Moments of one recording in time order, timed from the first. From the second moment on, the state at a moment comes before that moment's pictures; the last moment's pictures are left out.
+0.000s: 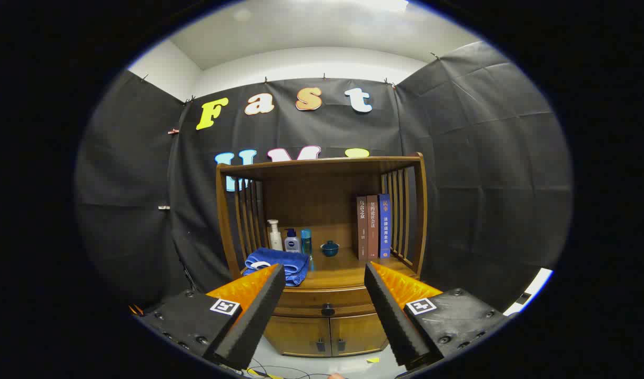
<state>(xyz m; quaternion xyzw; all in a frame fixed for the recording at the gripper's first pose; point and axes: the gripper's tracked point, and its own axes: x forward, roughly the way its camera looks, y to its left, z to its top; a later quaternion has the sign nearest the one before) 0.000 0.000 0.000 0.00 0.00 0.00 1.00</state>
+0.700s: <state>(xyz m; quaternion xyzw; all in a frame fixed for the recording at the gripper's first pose) -0.007 0.010 -0.002 -0.03 0.00 0.00 1.00</state>
